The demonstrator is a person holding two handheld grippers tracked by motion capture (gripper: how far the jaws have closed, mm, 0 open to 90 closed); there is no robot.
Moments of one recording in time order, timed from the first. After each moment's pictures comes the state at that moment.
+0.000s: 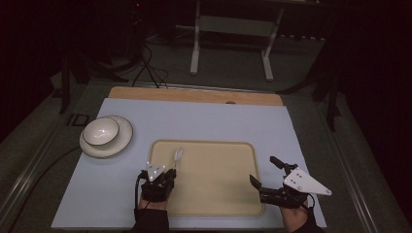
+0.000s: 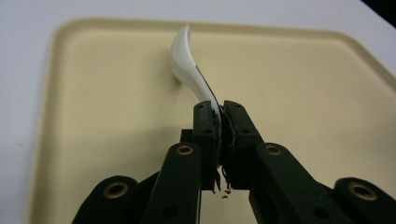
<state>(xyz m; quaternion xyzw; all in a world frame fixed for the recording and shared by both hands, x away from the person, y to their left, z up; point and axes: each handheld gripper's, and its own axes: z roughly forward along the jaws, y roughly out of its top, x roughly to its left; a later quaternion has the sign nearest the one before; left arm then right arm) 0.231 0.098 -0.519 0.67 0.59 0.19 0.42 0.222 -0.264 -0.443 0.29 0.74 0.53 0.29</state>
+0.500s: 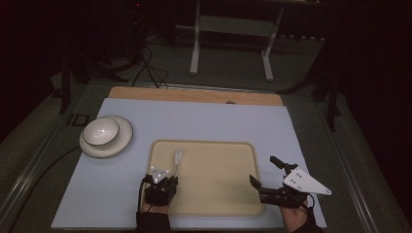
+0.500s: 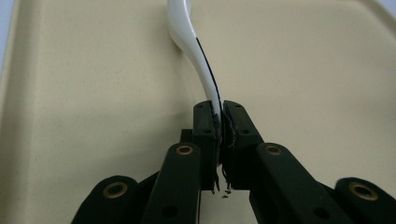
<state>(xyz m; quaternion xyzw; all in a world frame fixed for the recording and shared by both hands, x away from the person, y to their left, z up) 0.230 0.093 -0.537 0.69 0.60 0.16 0.39 0.223 -0.264 -0.444 0.29 0.74 0.53 0.29</state>
